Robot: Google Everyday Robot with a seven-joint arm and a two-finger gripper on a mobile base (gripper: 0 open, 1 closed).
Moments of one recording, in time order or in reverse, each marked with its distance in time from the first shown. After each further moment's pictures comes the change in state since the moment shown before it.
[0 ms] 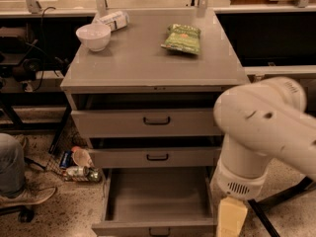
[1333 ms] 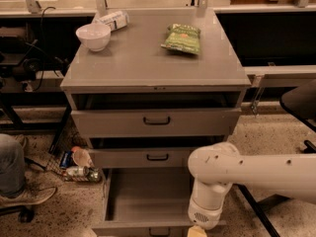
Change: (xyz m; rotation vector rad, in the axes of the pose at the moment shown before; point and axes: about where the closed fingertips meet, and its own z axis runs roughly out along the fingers) arm -0.049 0.008 0.198 -0.284 0.005 0.051
